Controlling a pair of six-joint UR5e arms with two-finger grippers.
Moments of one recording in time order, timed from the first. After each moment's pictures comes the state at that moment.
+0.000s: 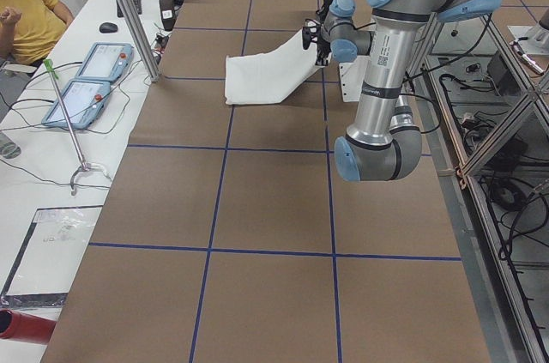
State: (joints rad) left arm -0.23 -1.97 -2.33 -1.54 -1.63 -1.53; right arm 0.04 -0.98 2.42 -2.25 1.29 2.25
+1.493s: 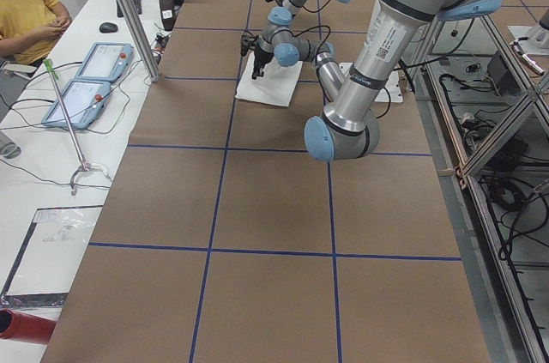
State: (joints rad) left arm -0.56 -2.21 -1.67 -1.79 -1.63 -1.33; right arm 0.40 -0.93 1.86 -1.79 1.28 1.91
